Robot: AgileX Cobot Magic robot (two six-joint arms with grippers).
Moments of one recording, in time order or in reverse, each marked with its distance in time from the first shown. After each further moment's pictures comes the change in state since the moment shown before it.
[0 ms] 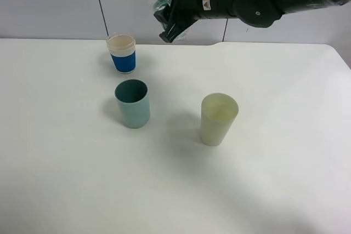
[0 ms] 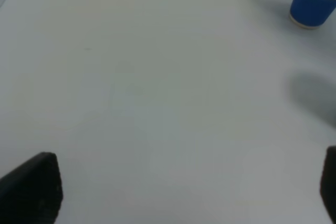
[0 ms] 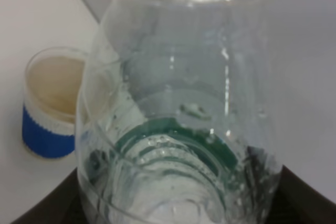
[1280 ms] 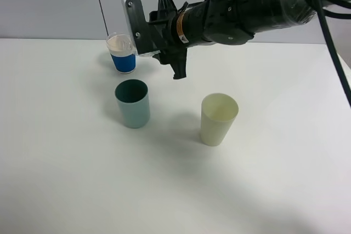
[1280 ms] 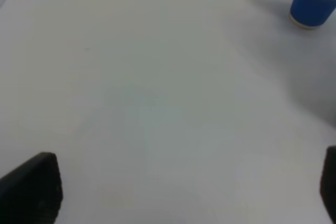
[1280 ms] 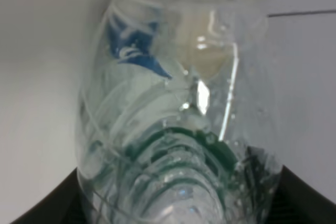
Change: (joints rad) left arm 0.000 0.000 0.000 0.000 0.000 0.000; right arm 0.138 0.061 -0.010 -0.236 0.220 -0.522
